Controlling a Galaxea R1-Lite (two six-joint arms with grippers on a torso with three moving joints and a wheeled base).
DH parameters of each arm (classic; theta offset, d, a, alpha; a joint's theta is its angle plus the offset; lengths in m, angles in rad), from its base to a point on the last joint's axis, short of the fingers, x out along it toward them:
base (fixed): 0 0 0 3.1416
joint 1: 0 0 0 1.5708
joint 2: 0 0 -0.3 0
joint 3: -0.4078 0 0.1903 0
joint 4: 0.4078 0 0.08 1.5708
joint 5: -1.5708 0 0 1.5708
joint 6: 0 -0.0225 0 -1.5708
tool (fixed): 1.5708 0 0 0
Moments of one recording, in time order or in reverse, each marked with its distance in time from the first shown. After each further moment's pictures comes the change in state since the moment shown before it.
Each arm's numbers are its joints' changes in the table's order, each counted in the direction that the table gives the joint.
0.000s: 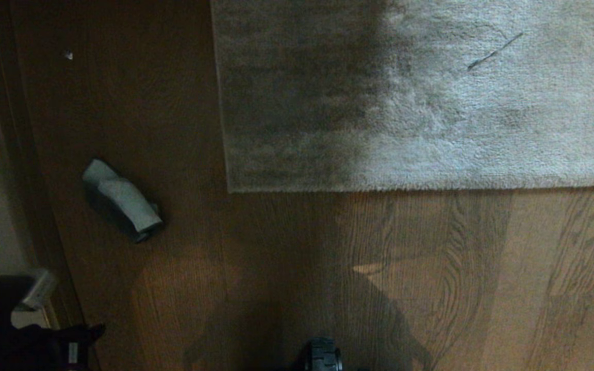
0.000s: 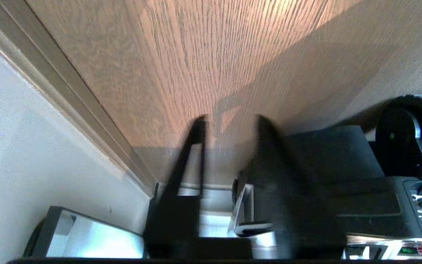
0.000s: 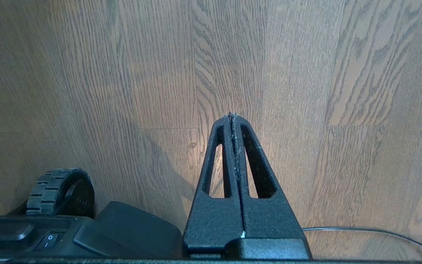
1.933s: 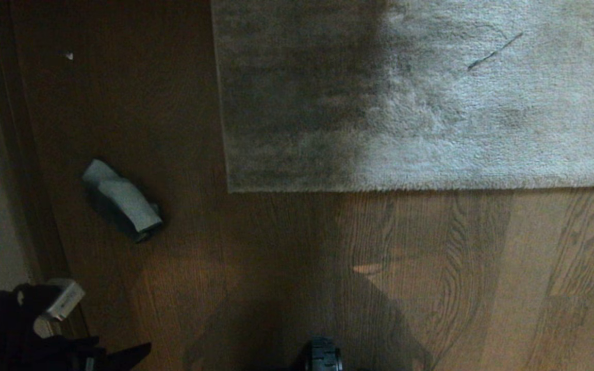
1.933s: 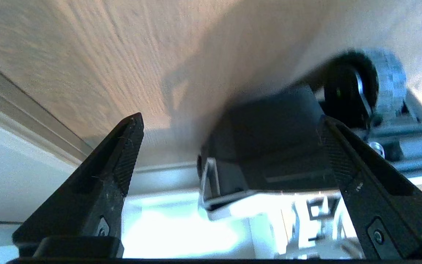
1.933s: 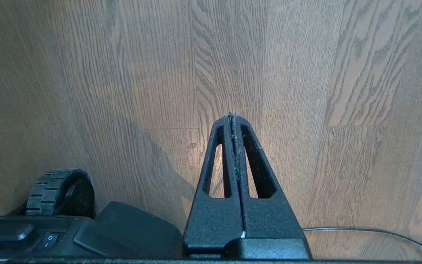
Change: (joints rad) left arm 0.051 0.055 0.014 0.034 -0.169 0.006; right arm 0.000 0.000 0.000 0.000 0.000 0.000
